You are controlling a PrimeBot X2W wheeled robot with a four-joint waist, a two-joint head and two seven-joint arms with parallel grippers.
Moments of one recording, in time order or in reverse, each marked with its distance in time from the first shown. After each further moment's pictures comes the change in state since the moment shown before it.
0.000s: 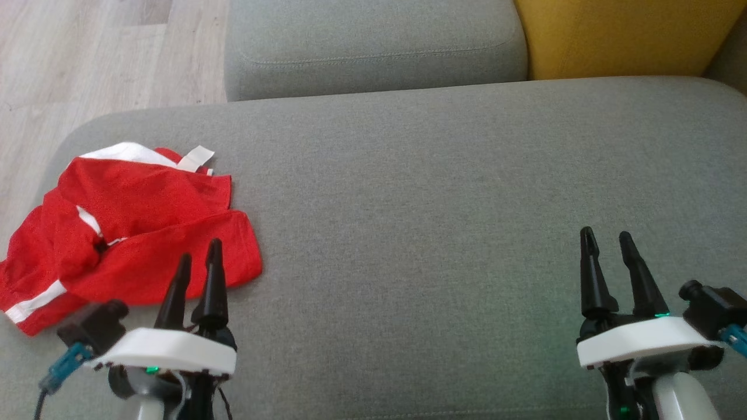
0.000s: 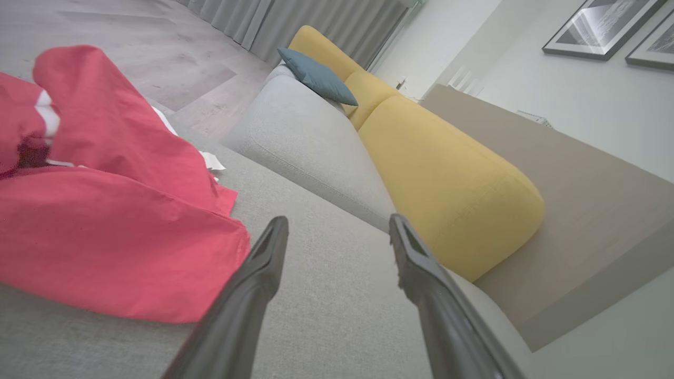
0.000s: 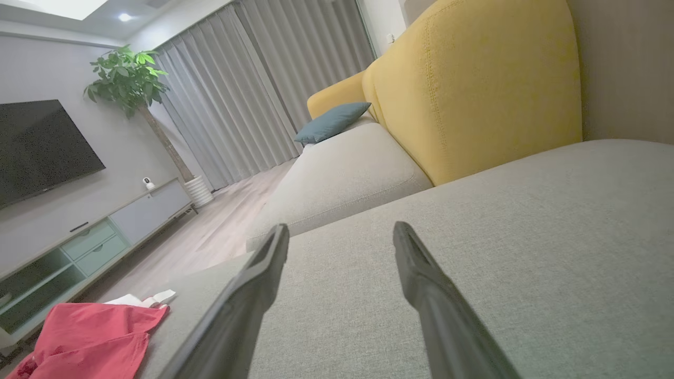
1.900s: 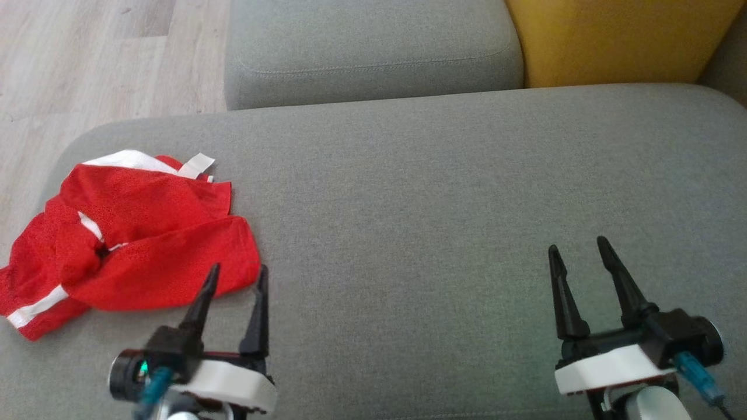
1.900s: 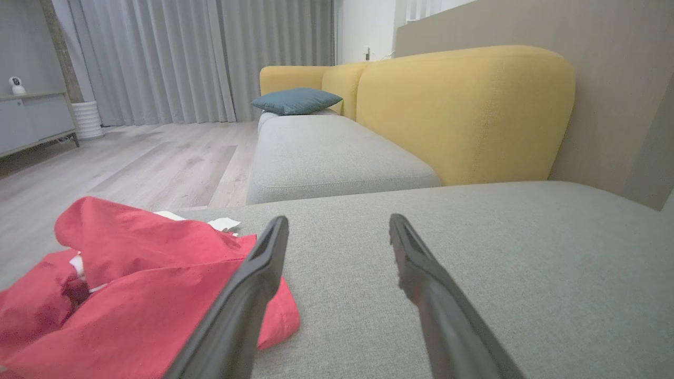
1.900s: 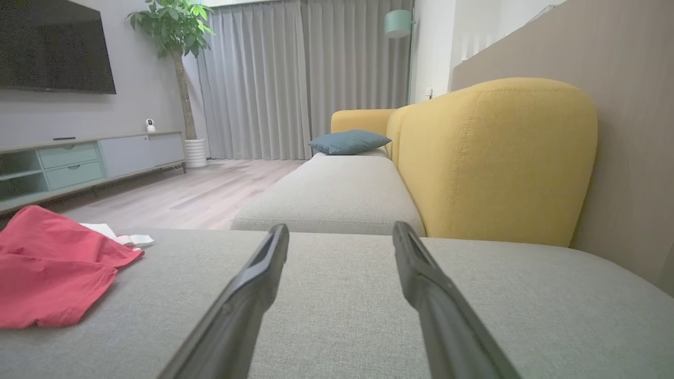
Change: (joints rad) left arm 0.055 0.023 -0.127 0.015 0.636 0.062 -0.149; right arm 0.041 -0.001 0.050 -0.012 -0.427 0.000 -0.158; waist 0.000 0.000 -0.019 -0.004
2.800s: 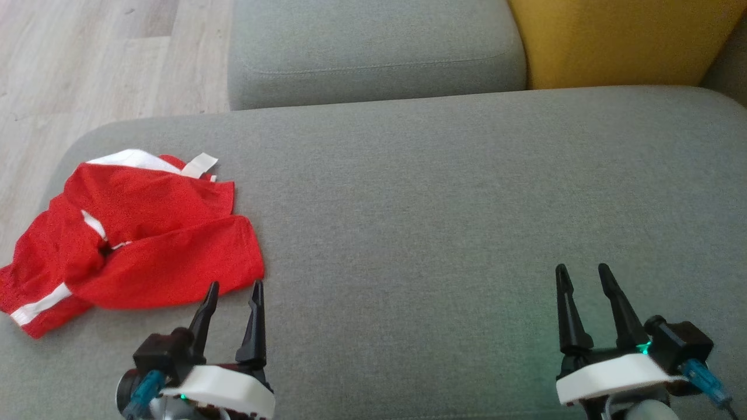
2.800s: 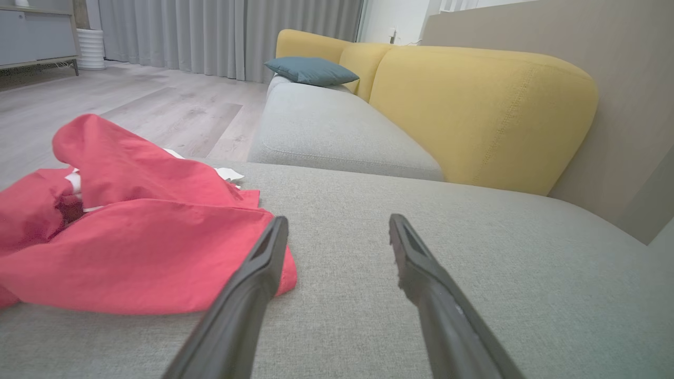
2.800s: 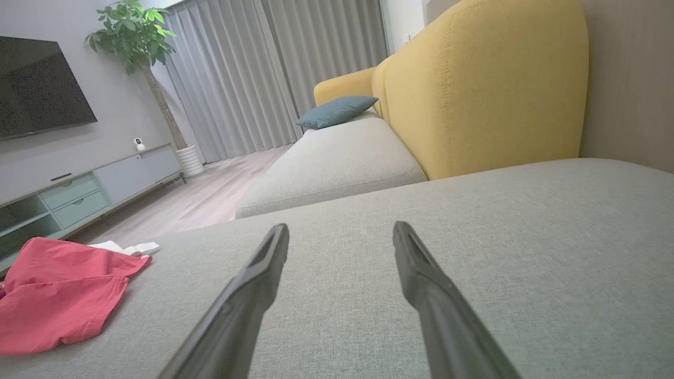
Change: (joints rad) left arm 0.000 0.000 0.002 0.076 -0.190 -0.003 0.000; right arm 0.000 0.000 0.005 0.128 0.235 0.000 0.000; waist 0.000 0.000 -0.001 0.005
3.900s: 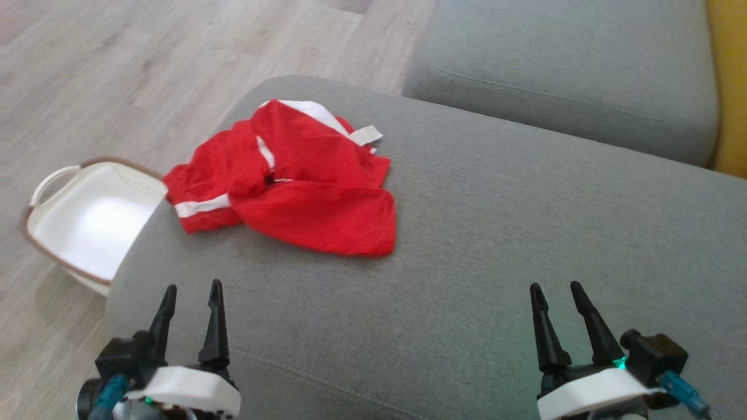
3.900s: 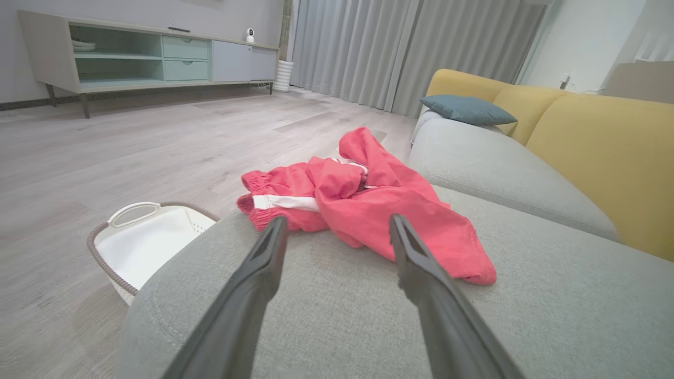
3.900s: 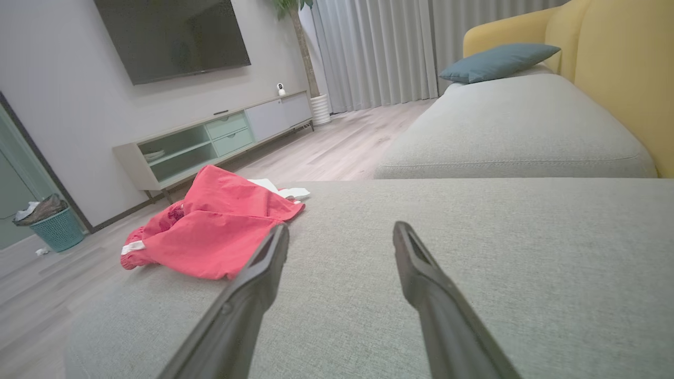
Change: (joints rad) left arm 0.006 0.000 0.131 0.021 0.052 -0.027 0.000; right arm 0.026 0.000 0.080 0.021 0.045 0.000 0.000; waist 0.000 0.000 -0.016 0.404
